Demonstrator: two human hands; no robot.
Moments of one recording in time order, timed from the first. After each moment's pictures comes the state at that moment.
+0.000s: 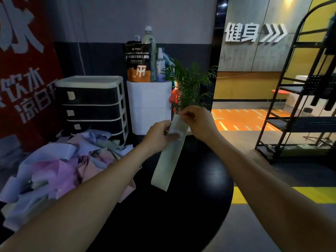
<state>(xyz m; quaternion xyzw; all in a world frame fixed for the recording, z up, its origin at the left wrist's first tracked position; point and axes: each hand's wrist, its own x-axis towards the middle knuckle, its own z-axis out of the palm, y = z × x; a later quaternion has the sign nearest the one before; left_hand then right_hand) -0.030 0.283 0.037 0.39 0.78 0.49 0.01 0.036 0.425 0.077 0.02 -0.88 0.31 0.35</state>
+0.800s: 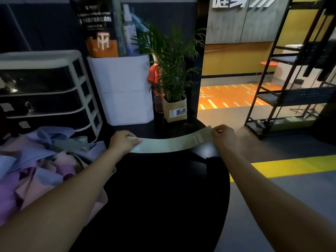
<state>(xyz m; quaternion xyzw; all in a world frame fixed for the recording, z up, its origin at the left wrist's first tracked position) -0.133 0.293 -0.058 0.12 0.89 0.44 0.03 0.004 0.564 -0.062 -0.37 -0.78 0.42 0.28</state>
